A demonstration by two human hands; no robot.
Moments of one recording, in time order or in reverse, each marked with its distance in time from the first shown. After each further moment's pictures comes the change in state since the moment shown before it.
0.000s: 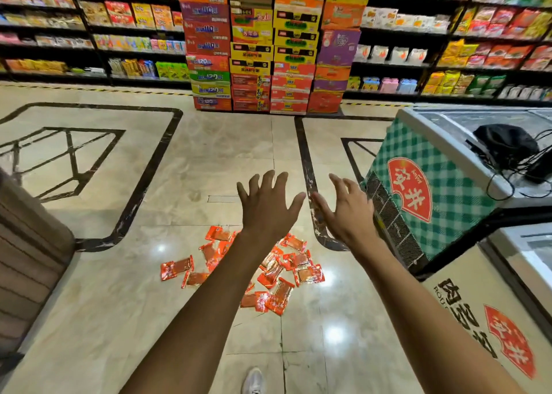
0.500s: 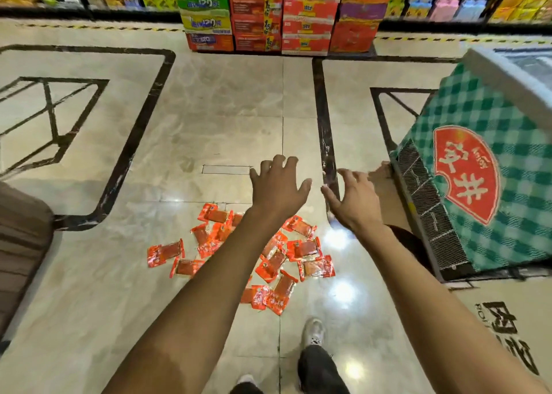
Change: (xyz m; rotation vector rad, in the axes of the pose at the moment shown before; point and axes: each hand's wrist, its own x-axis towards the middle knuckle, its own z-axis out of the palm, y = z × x) left_hand 0.257 -0.017 0.234 0.024 -0.237 -0.083; right_hand 0.253 0.132 0.207 -0.002 -0.209 0.060
